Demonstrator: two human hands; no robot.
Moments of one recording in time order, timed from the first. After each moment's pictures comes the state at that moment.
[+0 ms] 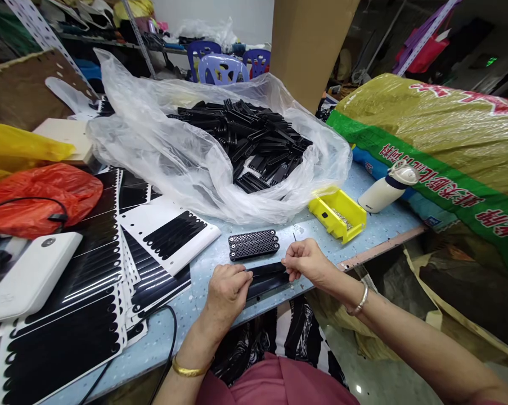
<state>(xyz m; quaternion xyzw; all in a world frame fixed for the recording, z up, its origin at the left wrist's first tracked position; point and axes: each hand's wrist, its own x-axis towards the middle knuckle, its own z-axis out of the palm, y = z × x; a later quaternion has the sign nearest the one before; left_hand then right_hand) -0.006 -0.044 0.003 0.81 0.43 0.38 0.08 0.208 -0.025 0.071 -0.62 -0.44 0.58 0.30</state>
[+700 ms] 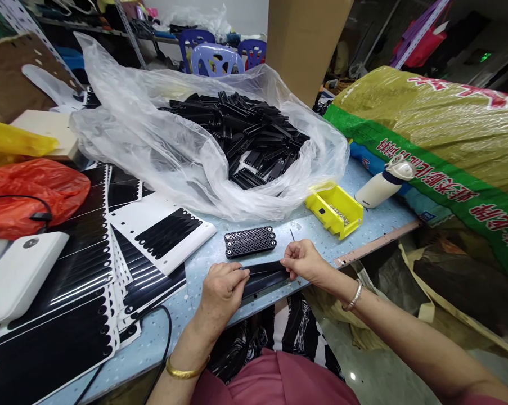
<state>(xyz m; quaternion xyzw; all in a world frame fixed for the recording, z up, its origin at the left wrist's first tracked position) -0.007 -0.043 0.001 0.80 0.42 0.41 0.11 0.212 -0.025 0.054 -0.67 -0.46 0.52 0.27</state>
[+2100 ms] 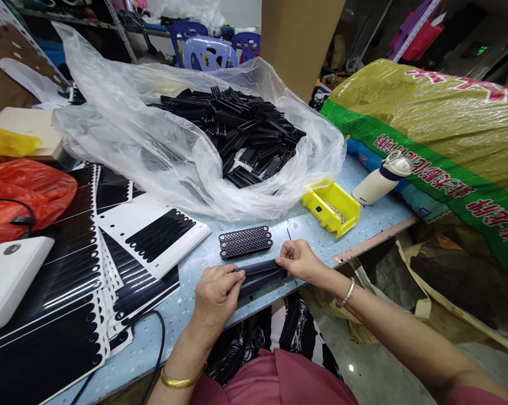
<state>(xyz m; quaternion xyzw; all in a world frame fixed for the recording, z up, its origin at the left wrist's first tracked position) -0.004 -0.046 0.001 0.79 0.43 0.43 0.10 0.220 -0.020 0.037 -0.66 -0.54 0.46 0.25</state>
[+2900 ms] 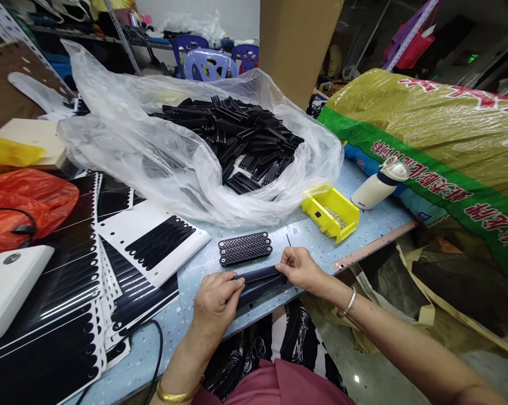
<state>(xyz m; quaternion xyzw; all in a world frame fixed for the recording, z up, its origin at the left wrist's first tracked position) -0.005 -0.045 0.002 0.79 0.43 0.43 0.10 0.223 -0.024 0.029 -0.67 -0.56 0.42 0.25</state>
